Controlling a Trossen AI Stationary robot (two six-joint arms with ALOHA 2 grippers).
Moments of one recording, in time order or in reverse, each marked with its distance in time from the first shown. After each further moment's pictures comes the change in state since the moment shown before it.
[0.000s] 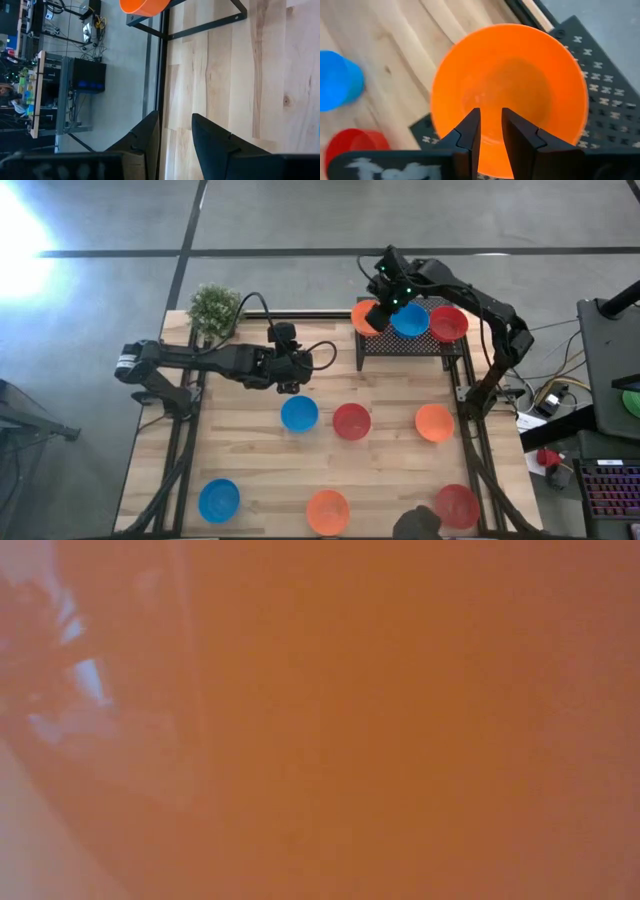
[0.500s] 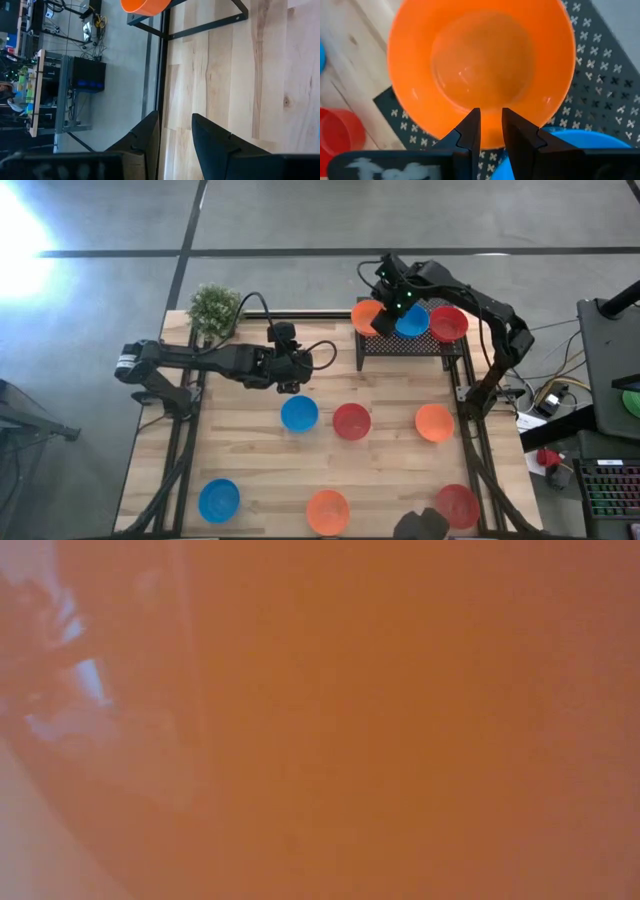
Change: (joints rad) left arm 0.001 0.000 0.000 0.000 0.000 -0.010; right arm 0.001 0.000 -0.041 -0.076 0.082 -0.029
